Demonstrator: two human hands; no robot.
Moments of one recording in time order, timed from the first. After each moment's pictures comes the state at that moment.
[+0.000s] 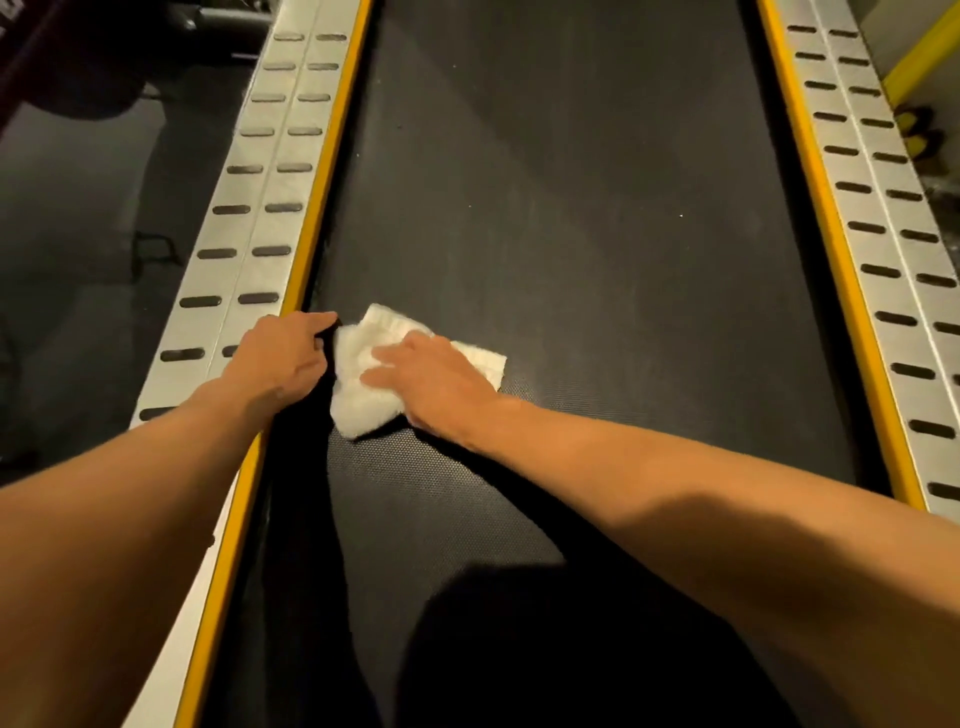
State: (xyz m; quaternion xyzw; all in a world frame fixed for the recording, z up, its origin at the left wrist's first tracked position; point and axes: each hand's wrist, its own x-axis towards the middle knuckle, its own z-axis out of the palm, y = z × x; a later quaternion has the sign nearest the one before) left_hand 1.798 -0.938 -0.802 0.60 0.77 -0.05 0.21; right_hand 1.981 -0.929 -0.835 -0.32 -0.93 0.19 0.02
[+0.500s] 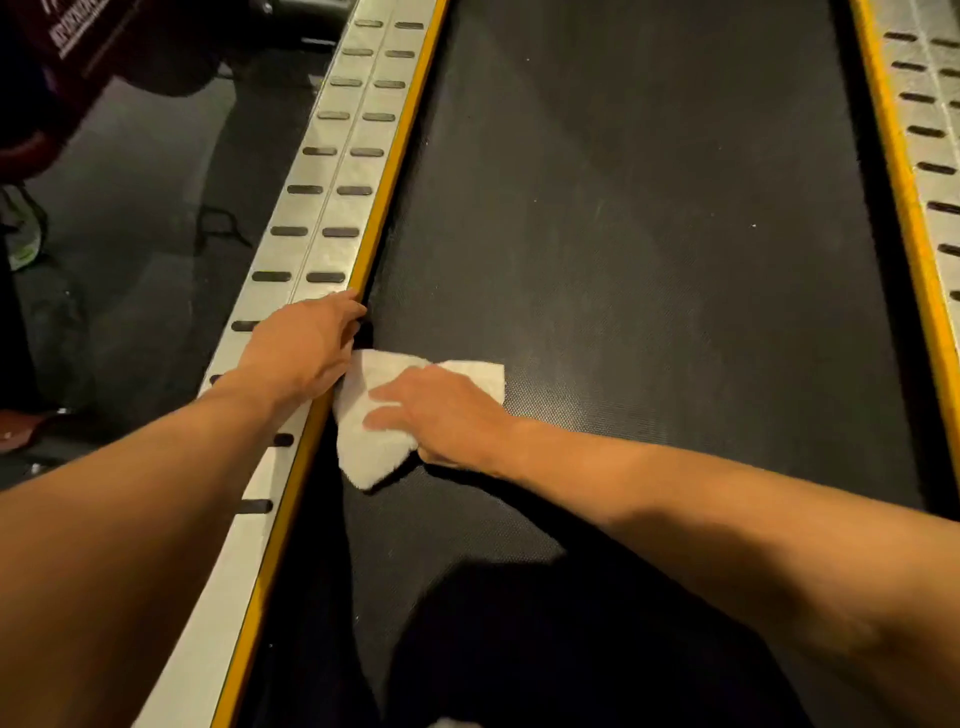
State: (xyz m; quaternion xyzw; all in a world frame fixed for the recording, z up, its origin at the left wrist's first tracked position) left_hand 1.766 -0.960 -0.793 0.66 0.73 -0.05 0.15; right_hand 1.953 -0.963 -0.838 -0.20 -0.95 0.25 0.06
